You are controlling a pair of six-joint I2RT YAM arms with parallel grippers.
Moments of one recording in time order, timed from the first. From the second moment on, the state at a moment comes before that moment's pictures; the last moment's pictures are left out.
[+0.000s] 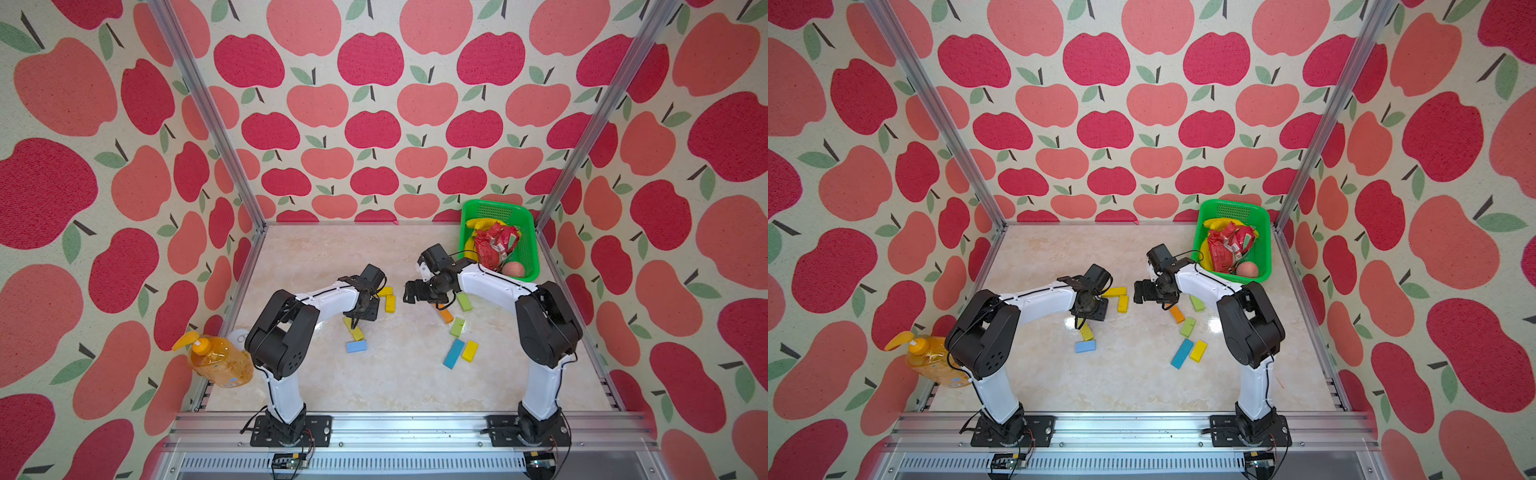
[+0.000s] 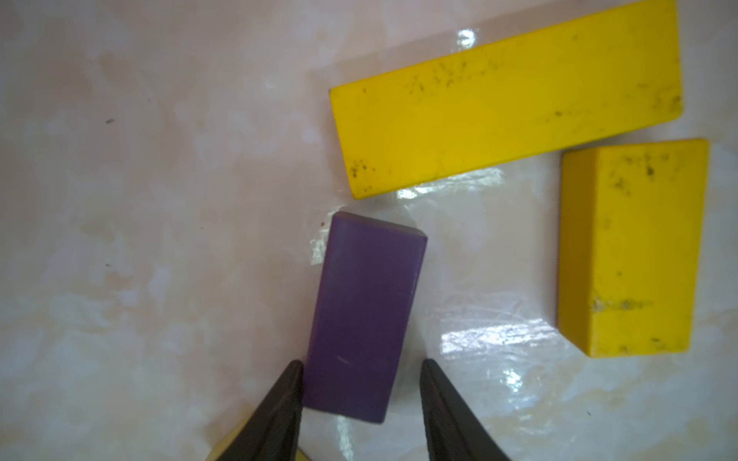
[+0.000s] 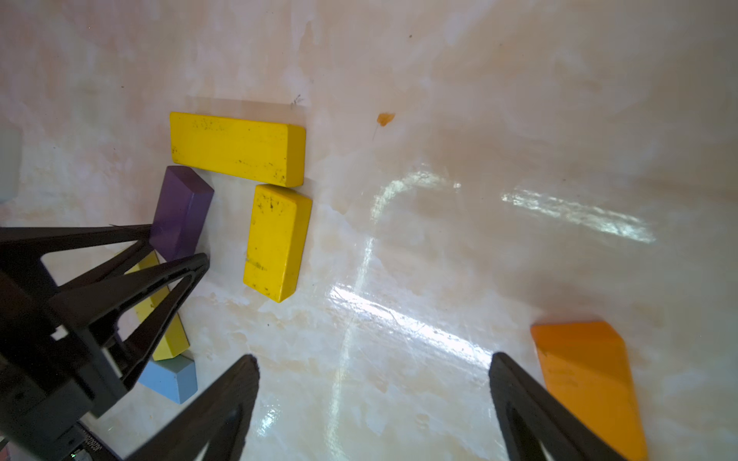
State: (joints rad) left arm -0.57 1.83 1.13 -0.59 -0.14 -0.37; right arm 0.64 1.92 1.39 -0.62 -0.25 0.42
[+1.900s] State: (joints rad) left arm -0.59 1.89 1.21 -0.64 -0.15 -0.46; right arm 0.65 2.03 1.48 -0.63 -0.28 0.41
